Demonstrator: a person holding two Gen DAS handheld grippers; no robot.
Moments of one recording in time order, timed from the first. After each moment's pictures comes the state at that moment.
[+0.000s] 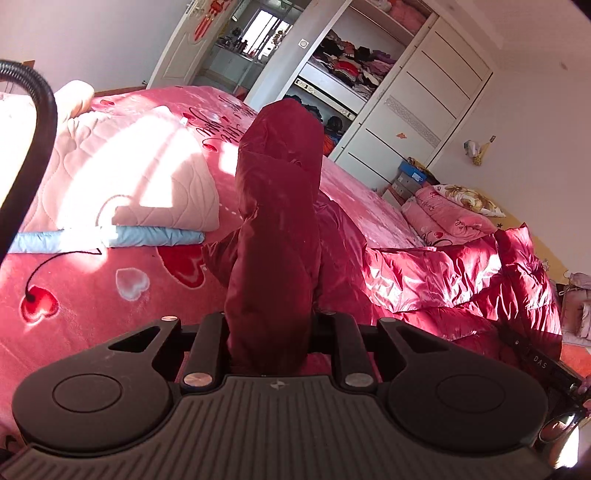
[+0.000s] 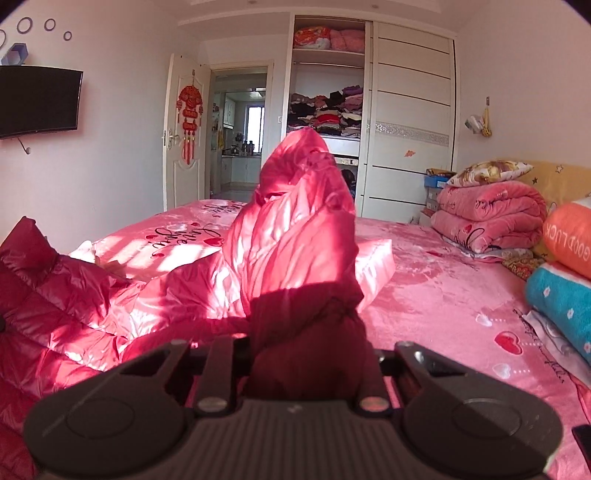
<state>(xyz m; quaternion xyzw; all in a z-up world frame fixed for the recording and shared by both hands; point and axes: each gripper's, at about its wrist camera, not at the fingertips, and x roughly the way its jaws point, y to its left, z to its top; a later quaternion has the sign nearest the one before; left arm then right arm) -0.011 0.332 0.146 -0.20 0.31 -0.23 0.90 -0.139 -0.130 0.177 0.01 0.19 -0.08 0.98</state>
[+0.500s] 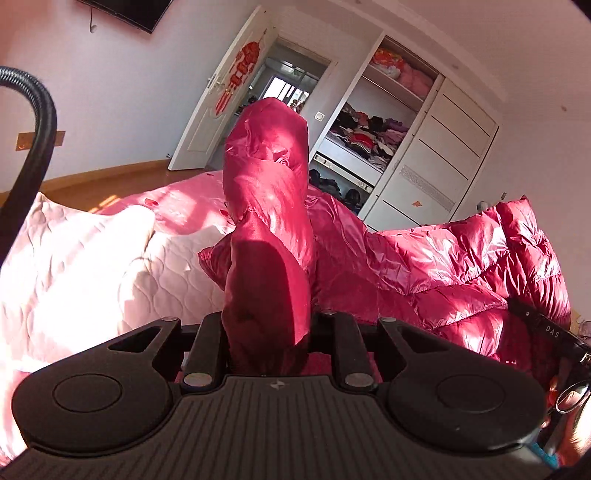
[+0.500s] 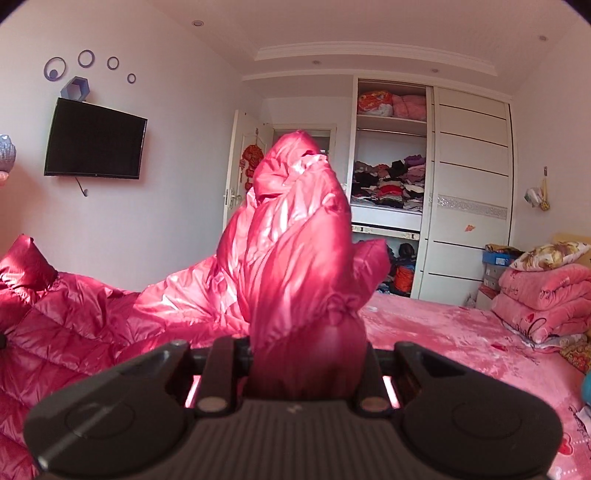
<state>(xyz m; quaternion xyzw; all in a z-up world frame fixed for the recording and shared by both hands) -0.012 0.421 0.196 -0.20 0.21 -0.17 0.94 -0.058 -0.052 0.272 -0.03 0.08 0.01 1.00</state>
